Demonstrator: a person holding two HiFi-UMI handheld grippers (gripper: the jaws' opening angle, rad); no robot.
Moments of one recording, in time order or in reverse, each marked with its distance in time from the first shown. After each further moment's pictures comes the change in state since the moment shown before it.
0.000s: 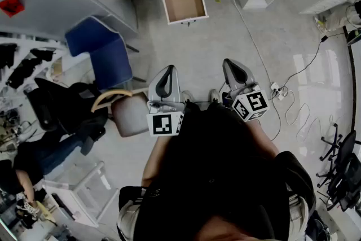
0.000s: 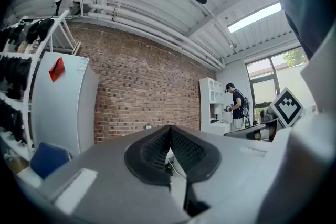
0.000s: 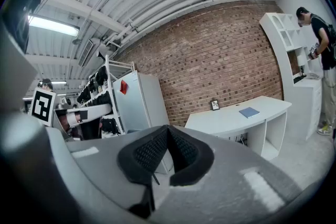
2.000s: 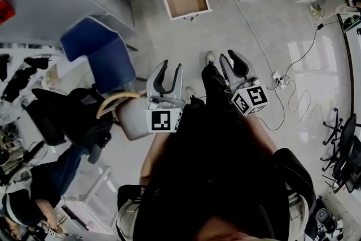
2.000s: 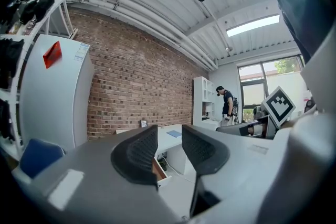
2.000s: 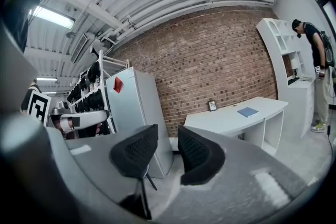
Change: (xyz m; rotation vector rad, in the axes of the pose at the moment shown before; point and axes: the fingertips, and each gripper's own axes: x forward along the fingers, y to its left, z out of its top) left arm -0.007 0.074 -0.028 -0.045 0.038 -0.123; right arm 0.057 0.047 -0.014 -0.001 -0.027 -0.092
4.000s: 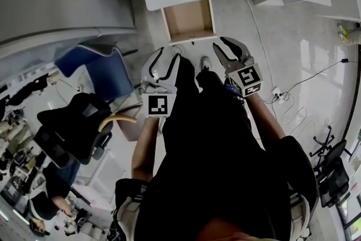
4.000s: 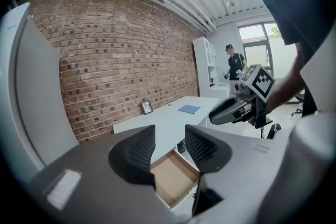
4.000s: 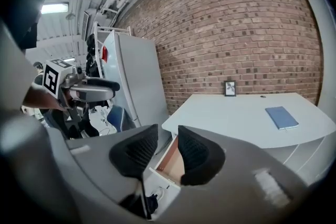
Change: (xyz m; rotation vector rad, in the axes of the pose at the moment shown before) left arm 0.309 0.103 -0.077 0.336 0.317 -0.068; right arm 0.283 -0.198 -0.022 -0.161 0.339 0.252
